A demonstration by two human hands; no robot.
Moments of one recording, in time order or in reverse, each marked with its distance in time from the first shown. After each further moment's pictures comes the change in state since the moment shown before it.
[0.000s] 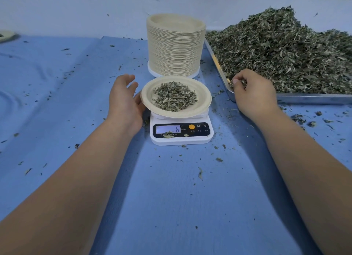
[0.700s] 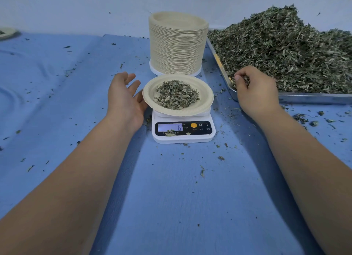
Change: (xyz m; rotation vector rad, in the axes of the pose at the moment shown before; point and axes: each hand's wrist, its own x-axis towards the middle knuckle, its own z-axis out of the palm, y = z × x) left_hand 0.001 0.004 -0.003 -0.030 -0.008 -0.015; right_hand 0.002 0.008 0.007 0.072 0.075 -0.064
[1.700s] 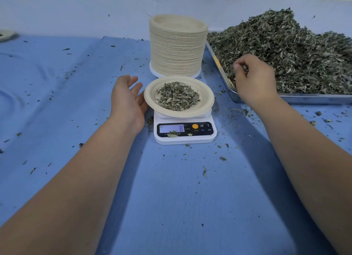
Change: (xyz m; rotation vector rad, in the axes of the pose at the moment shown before) left_hand 0.000 -0.001 0.001 0.038 -0.012 -0.019; right_hand 0.025 -0.015 -0.004 0.027 -0.003 0.026
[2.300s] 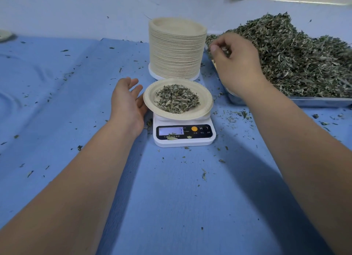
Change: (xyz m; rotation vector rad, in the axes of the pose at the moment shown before) left_hand -0.001 -0.001 0.000 0.025 -0.002 -0.006; right_hand 0.013 -0.076 -0.010 0.226 -0.037 -0.072
